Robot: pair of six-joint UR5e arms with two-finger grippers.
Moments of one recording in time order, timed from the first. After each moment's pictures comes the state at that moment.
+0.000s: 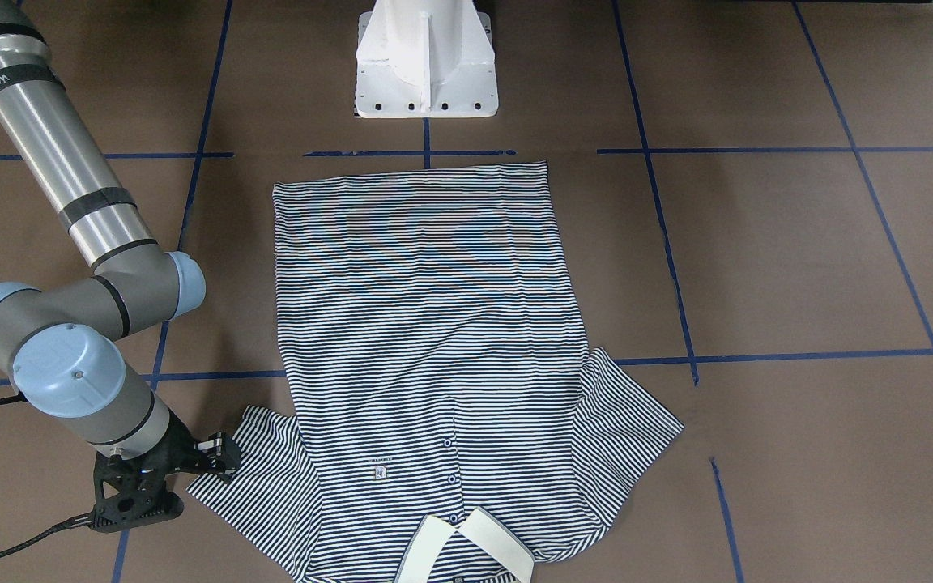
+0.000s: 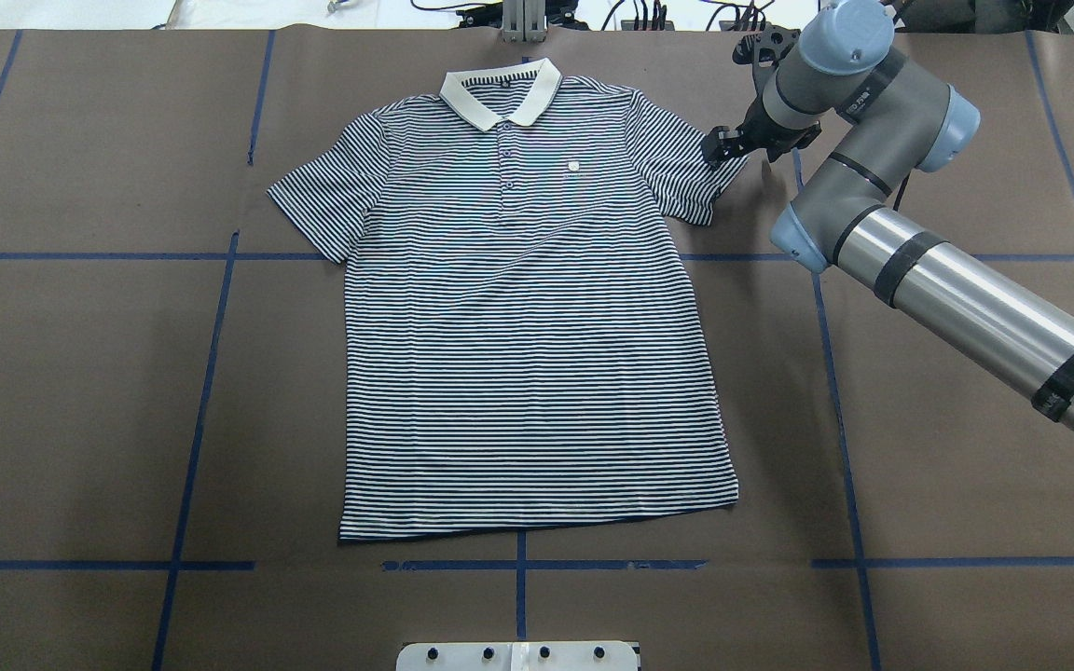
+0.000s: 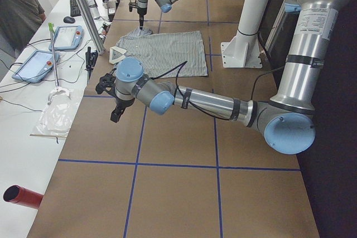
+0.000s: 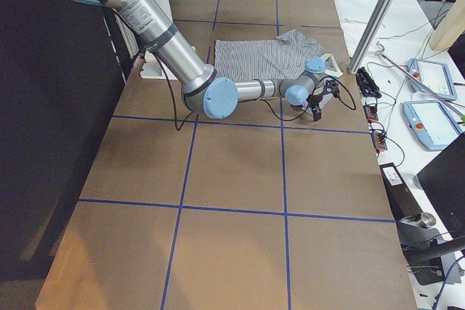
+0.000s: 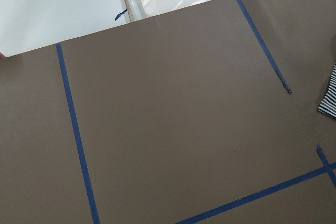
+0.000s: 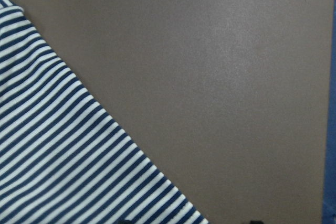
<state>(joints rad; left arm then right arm) -1.47 -1.75 -1.60 -1.99 -2.36 -0.18 0.93 -0.78 0.85 -0.91 2.00 0.75</state>
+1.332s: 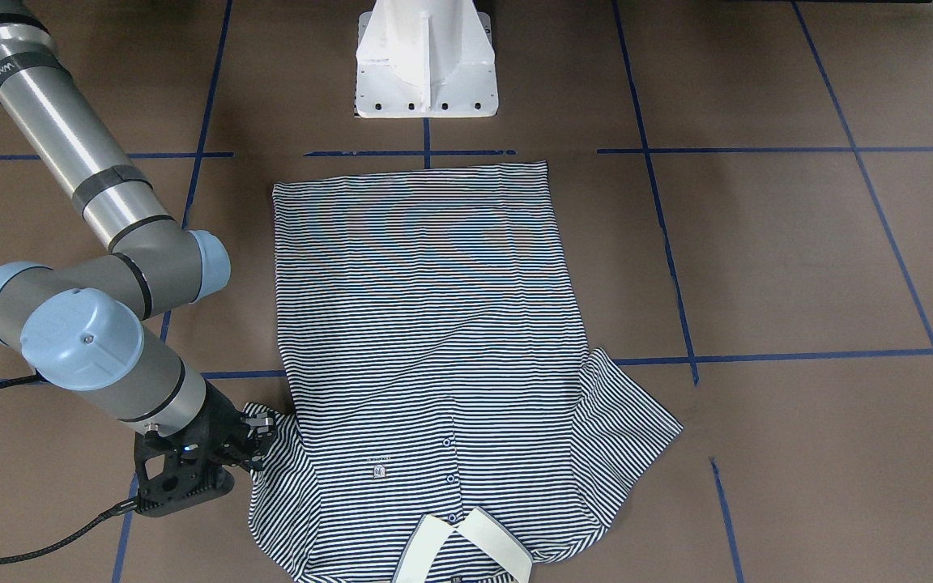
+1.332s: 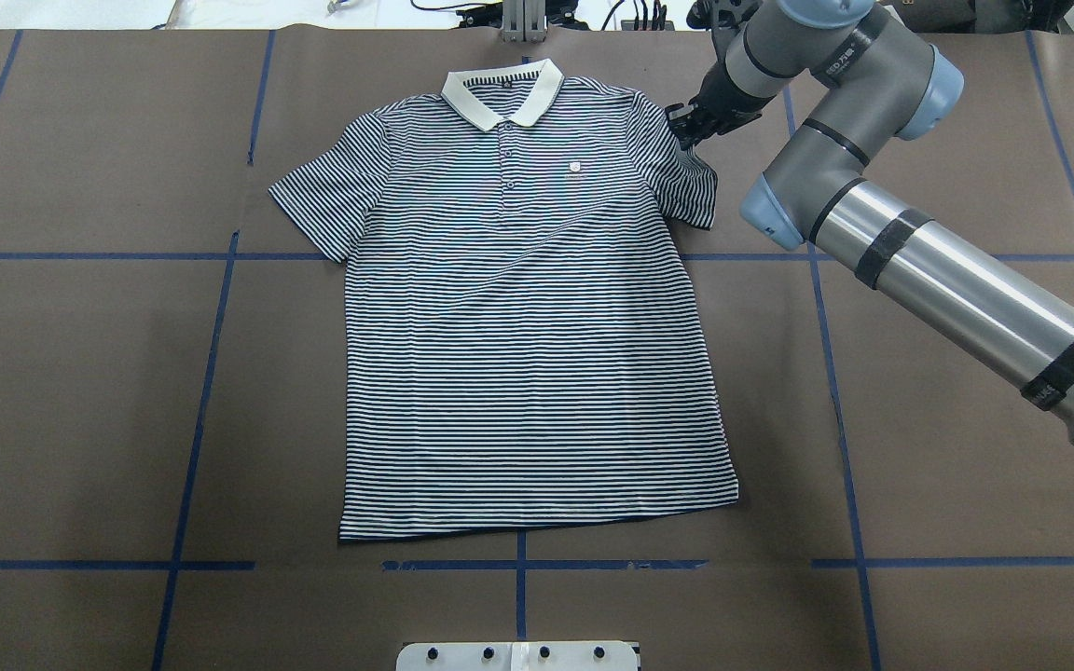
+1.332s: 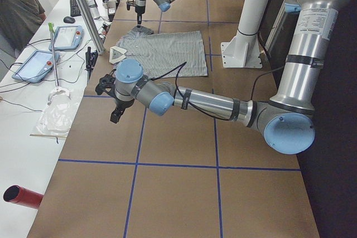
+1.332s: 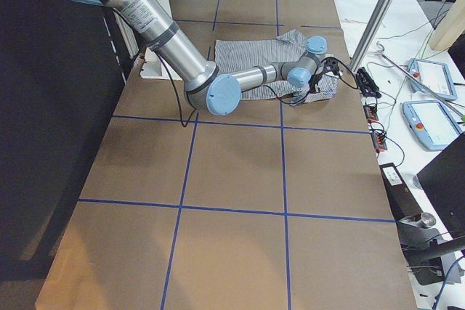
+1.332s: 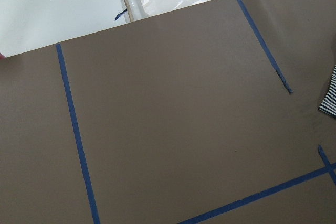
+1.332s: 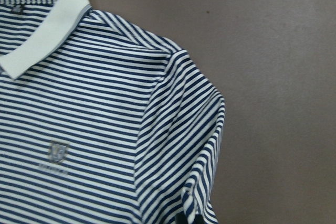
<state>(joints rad) -1.47 -1.75 -1.59 -2.00 -2.36 -0.18 0.93 -0.75 1.01 -0.97 2.13 0.75</state>
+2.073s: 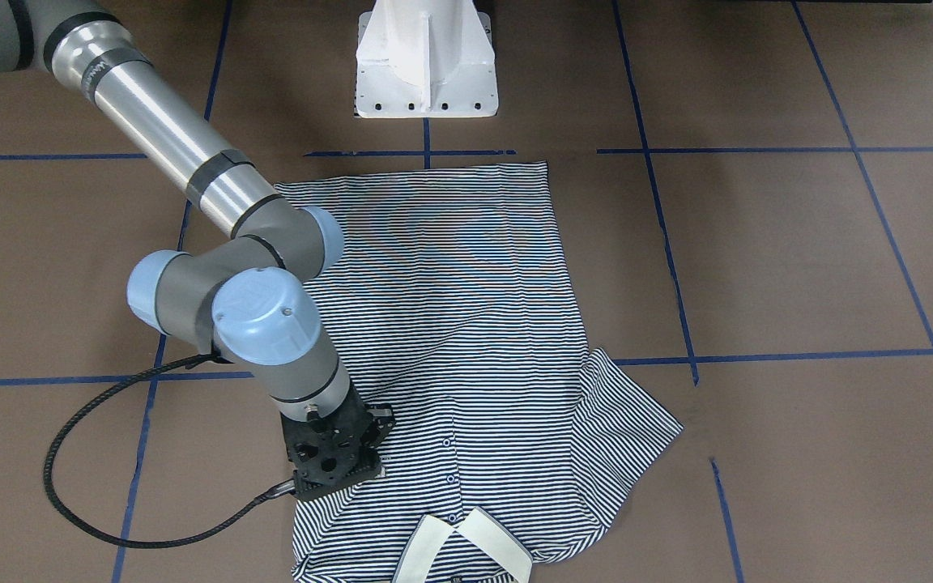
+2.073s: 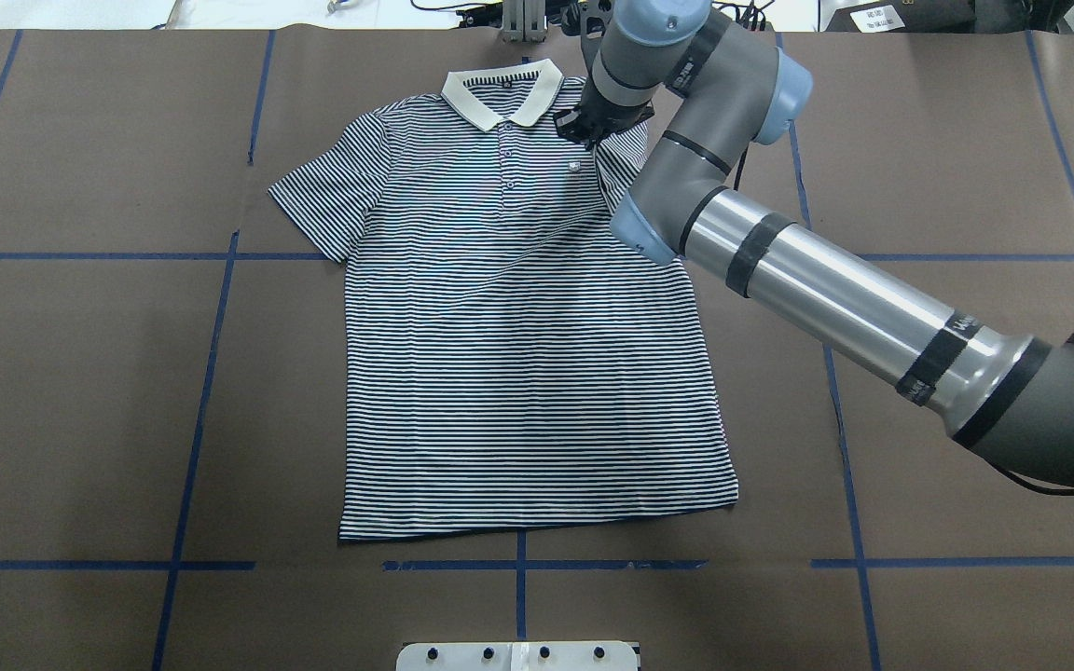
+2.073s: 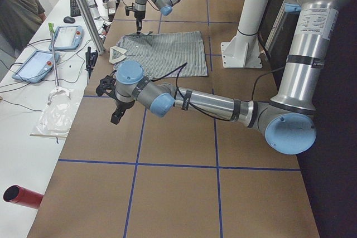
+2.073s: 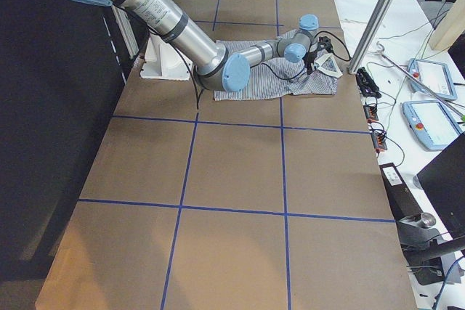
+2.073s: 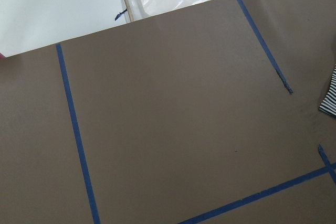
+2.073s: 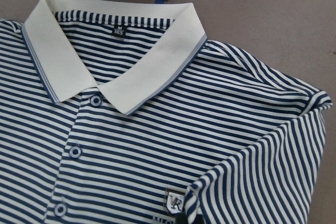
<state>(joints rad) -1.47 -1.75 -1.58 -2.00 -2.36 -0.18 0.80 -0.52 0.82 -1.01 1.92 0.77</state>
